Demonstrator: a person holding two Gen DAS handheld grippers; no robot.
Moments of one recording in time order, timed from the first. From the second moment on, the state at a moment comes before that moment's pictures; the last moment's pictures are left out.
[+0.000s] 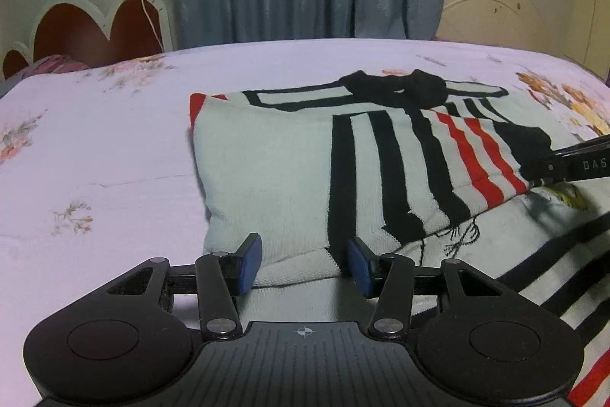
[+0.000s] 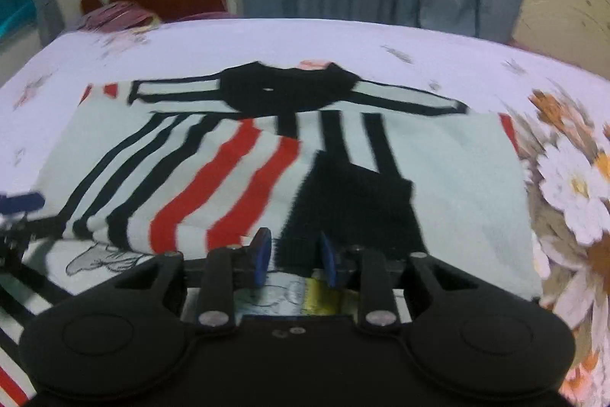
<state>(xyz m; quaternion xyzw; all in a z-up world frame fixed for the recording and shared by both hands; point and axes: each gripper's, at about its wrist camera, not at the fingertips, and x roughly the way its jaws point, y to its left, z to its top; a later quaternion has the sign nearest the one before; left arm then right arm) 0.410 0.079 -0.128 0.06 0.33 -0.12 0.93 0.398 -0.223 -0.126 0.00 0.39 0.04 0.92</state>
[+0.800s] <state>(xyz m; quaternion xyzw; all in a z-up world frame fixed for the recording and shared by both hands) 0.426 0.077 -0.116 0.06 0.34 -0.12 0.93 0.393 -0.241 -0.120 0.03 0.37 -0.03 0.93</state>
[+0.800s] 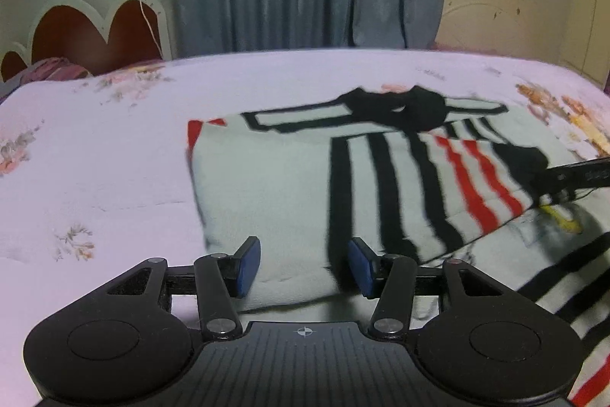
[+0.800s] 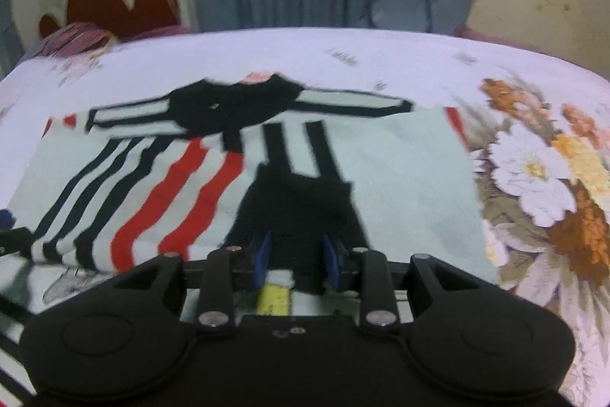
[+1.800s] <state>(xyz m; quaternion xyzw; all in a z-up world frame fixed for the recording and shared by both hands) 0.319 0.102 -0.113 0.05 0.35 -0.07 0.93 0.300 -0.272 -0.088 0.02 0.35 -0.04 0.94</state>
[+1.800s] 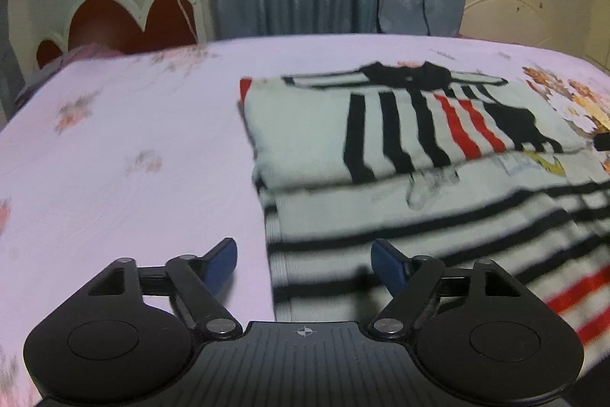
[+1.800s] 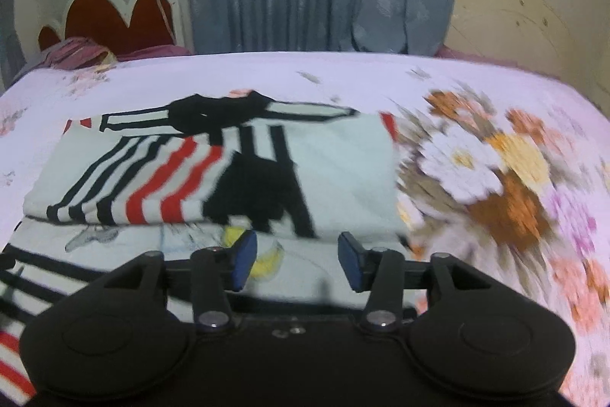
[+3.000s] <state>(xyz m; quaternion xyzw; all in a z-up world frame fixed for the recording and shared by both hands) 0.165 0.142 -0.172 -0.28 0.37 -0.12 0.88 0.112 -0.376 -0.140 0.30 0.37 0.13 0.87</state>
